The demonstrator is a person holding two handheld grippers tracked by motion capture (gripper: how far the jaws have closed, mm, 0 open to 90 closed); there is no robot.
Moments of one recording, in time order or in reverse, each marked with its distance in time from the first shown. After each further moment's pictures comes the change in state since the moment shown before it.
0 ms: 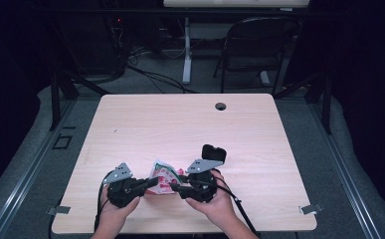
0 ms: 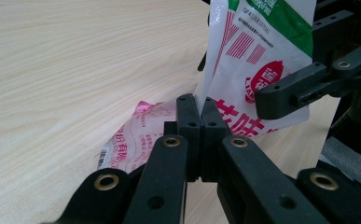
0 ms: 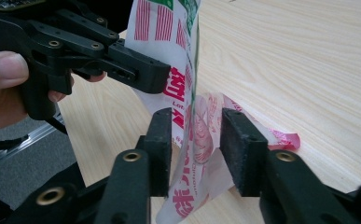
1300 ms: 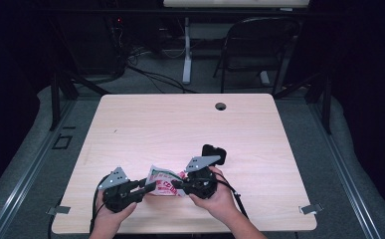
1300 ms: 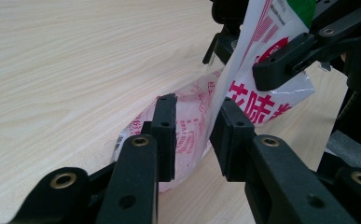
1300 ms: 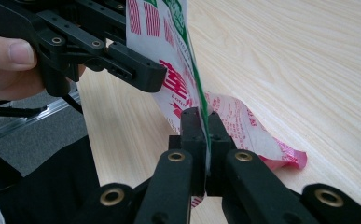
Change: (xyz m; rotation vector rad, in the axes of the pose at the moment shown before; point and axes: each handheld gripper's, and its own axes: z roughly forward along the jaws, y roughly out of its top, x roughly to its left) left arm 0.002 -0.011 -0.009 -0.010 0.020 0.027; right arm -0.008 0.009 -0.001 0.065 0.093 -0.103
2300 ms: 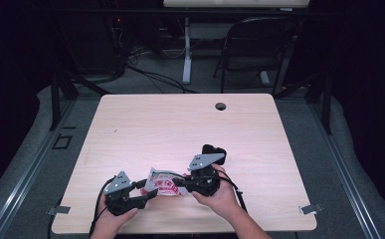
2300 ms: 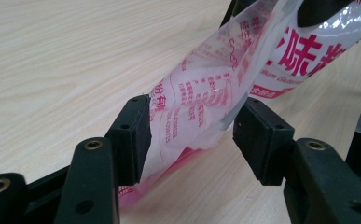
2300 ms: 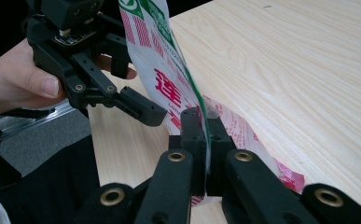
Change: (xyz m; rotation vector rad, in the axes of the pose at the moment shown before) left arm 0.008 -0.021 0.012 0.059 0.027 0.039; right arm -0.008 0.001 -0.005 -0.045 0.044 -0.023
